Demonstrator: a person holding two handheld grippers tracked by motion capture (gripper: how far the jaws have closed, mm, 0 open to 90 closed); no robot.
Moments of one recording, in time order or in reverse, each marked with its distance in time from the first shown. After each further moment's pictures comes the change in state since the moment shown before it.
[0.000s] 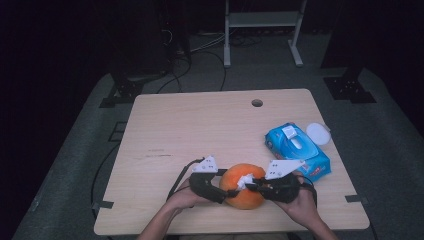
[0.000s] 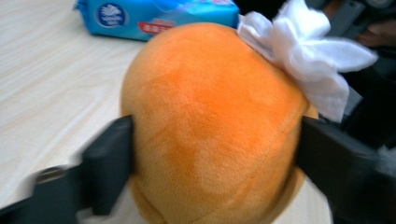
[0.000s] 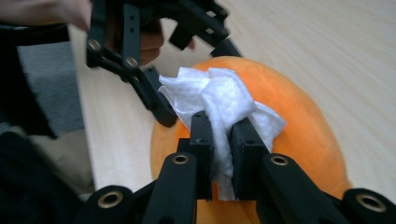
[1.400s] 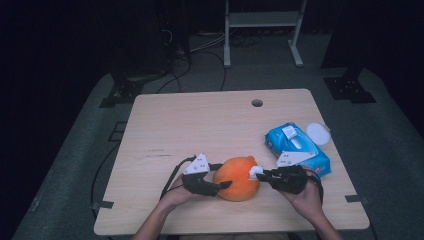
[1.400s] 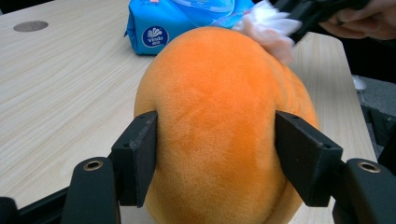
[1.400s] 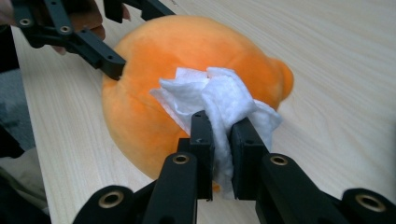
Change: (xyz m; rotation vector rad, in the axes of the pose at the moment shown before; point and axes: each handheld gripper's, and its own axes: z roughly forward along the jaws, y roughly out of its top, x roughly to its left) left arm 0.014 -0.007 -0.015 -0.053 0.074 0.088; right arm -0.037 -0.023 -0.003 -0.004 -0.080 0.163
